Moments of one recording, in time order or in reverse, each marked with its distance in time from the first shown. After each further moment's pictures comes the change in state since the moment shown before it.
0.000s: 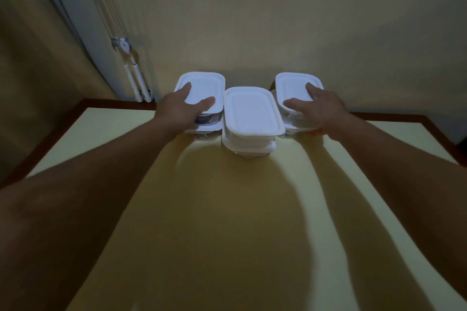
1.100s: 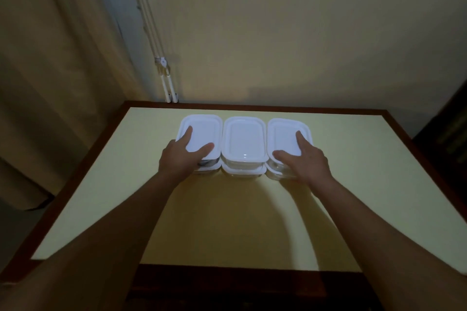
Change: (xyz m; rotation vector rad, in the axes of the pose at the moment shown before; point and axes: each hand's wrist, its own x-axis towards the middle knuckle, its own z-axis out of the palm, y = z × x) left_hand -0.182 -0.031 -0.044 0.047 -0.075 -0.108; right_hand -0.221 0.006 0.007 0.078 -0.031 0.082
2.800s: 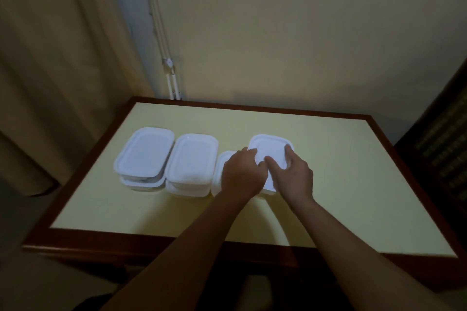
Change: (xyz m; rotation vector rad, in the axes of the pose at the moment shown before) left_hand -0.122 0.104 0.070 -0.019 0.018 0.284; right_hand -0.076 0.001 0.010 0.084 0.153 -0.081
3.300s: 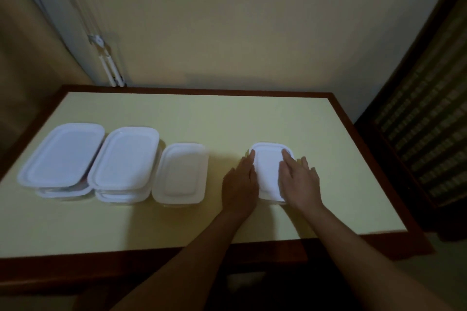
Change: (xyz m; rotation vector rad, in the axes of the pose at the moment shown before) left_hand -0.001 0.028 0.126 -0.162 -0.126 -0.014; right_hand 0.035 0.120 -0.062 -0.330 -0.034 -0.008
